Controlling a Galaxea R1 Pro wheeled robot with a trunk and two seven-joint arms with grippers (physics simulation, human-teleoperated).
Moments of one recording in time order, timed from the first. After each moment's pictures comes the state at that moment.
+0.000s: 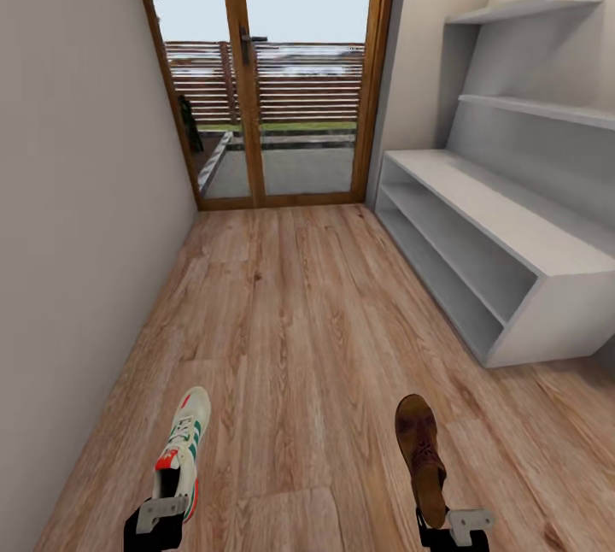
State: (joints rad) left arm -0.27 0.10 0.04 -0.37 0.12 -0.47 -0.11; right arm -0.20 -0.03 -0.19 -0.49 0.22 -0.44 0.00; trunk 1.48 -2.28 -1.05
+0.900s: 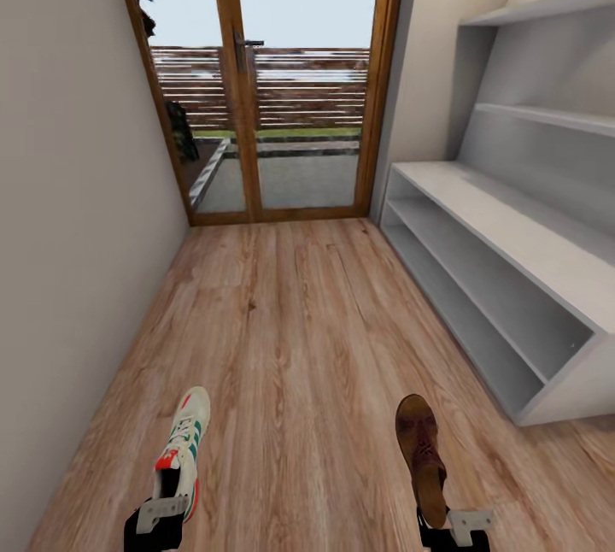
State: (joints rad) left arm -0.27 0.10 0.04 -0.37 0.12 -0.47 -0.11; right arm -0.20 -0.03 -0.19 -0.49 0.22 -0.44 0.00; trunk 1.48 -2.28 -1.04
